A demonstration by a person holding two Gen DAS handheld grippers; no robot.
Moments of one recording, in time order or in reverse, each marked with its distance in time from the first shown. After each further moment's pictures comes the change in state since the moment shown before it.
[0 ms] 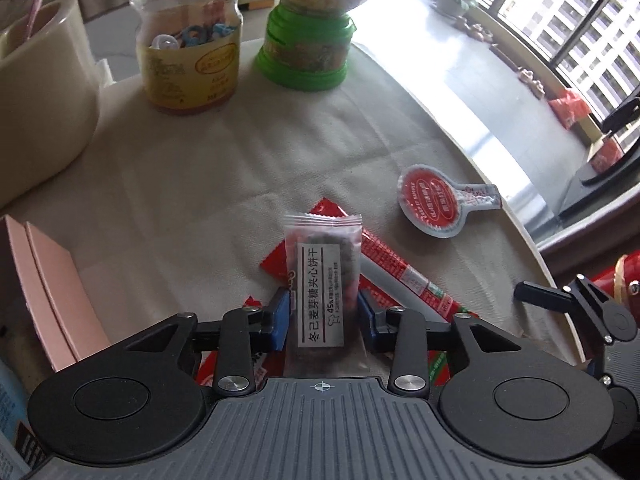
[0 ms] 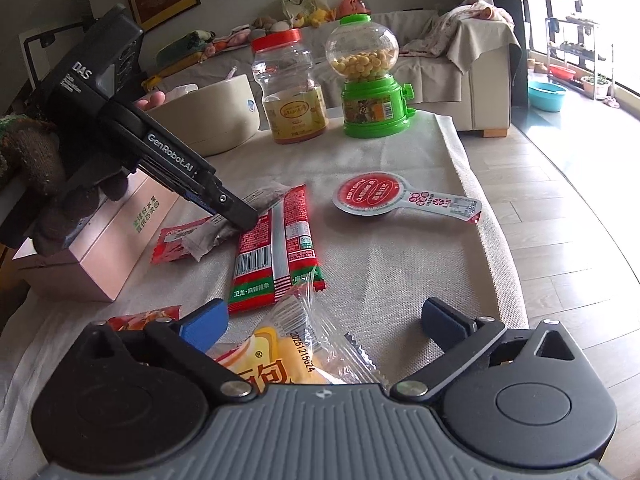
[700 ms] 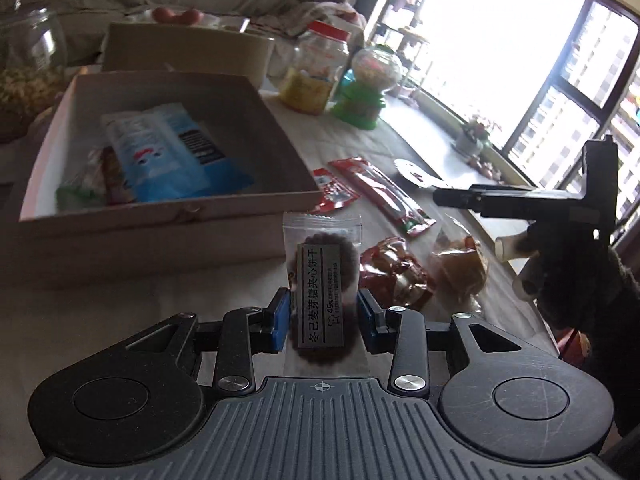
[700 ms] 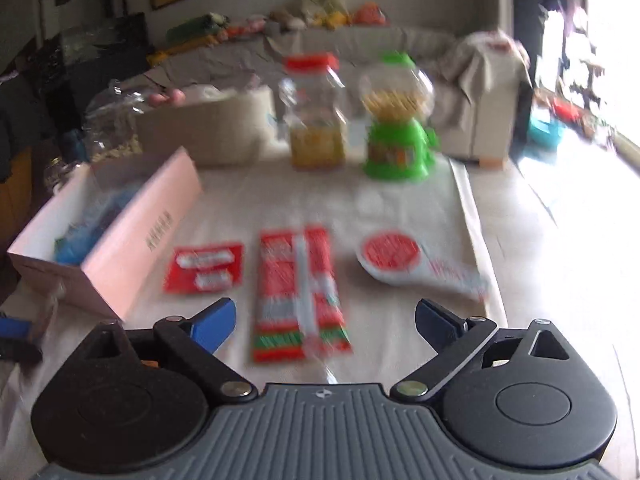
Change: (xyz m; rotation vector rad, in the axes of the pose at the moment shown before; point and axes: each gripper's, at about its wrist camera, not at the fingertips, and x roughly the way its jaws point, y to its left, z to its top) left arm -0.120 0.007 -0.256 -0.252 -0.453 0.020; right arm -0.009 0.054 0.047 -0.172 -0.005 -0.067
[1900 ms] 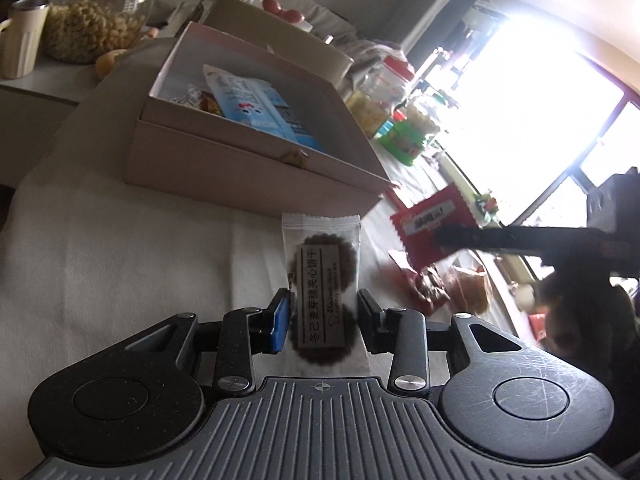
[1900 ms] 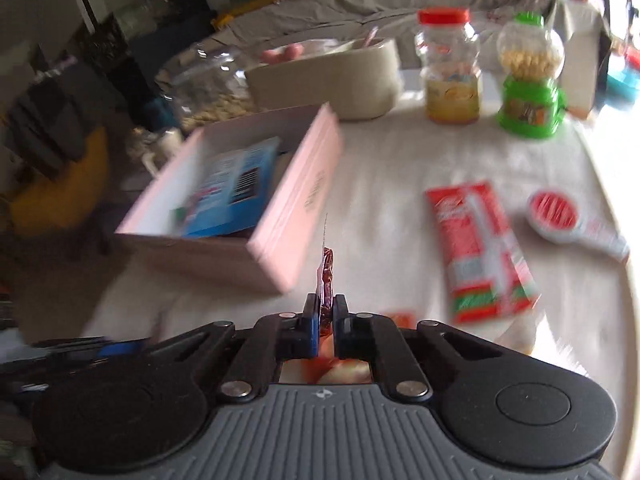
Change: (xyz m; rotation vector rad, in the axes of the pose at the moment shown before) left arm -0.032 0.040 -0.051 -0.248 -0.098 -0.026; right arm -0.008 0.073 0.002 0.085 0.197 0.300
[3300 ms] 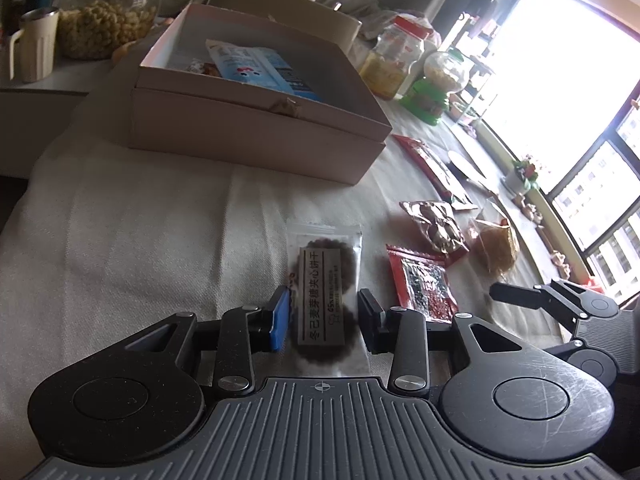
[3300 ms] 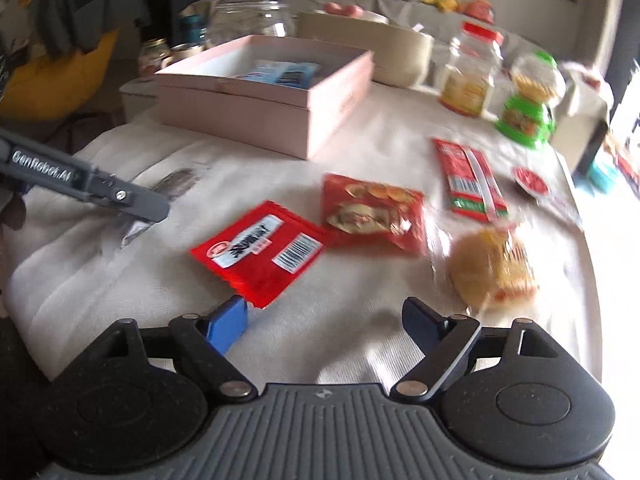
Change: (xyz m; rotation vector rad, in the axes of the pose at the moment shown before) left arm 0.005 -0.029 -0.021 0.046 0.079 0.152; right arm -0.019 0.043 -0.116 -0.316 -0.010 -0.230
